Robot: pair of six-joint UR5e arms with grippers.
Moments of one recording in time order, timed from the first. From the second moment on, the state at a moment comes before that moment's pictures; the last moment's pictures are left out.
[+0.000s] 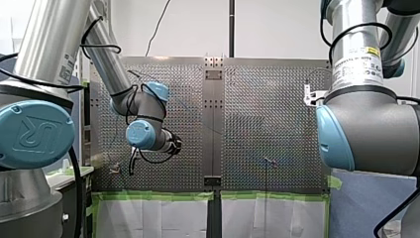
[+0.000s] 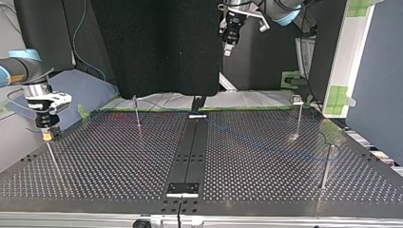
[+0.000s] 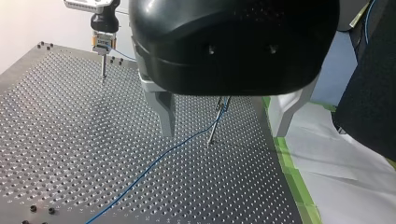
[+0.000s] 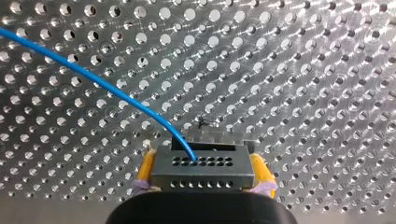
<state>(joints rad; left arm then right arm) -0.64 -1.80 -2.38 -2.35 -1.96 -1.68 1.49 -1.05 1.43 -0.38 1.07 1.54</state>
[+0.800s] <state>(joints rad) -0.63 -1.80 -2.38 -2.35 -1.96 -1.67 1.49 -1.02 1.43 -0.40 1.03 1.54</state>
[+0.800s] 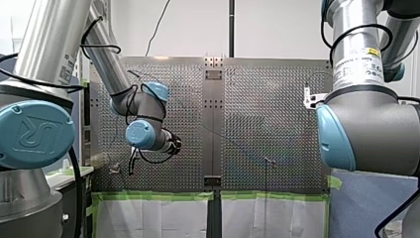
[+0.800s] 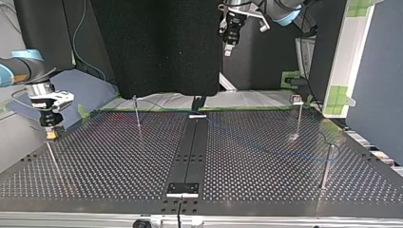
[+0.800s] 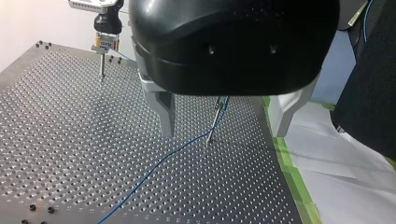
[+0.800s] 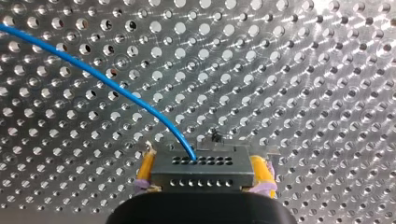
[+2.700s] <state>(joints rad) -0.63 -1.80 -2.38 -2.36 -1.97 -1.67 1.50 -1.06 1.46 -0.40 1.11 1.61</state>
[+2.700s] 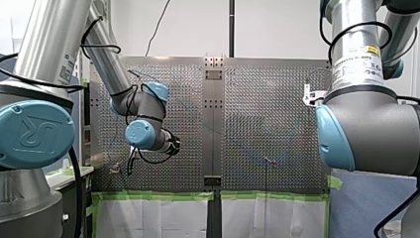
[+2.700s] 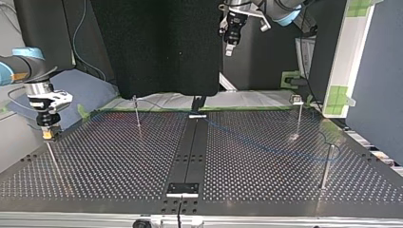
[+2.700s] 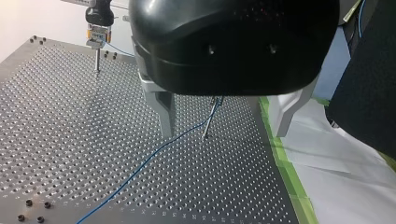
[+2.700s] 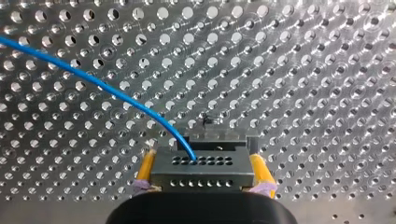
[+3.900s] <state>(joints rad) -0.63 -1.80 -2.38 -2.36 -1.97 -1.66 1.50 -1.08 1.46 -0.40 1.08 1.62</state>
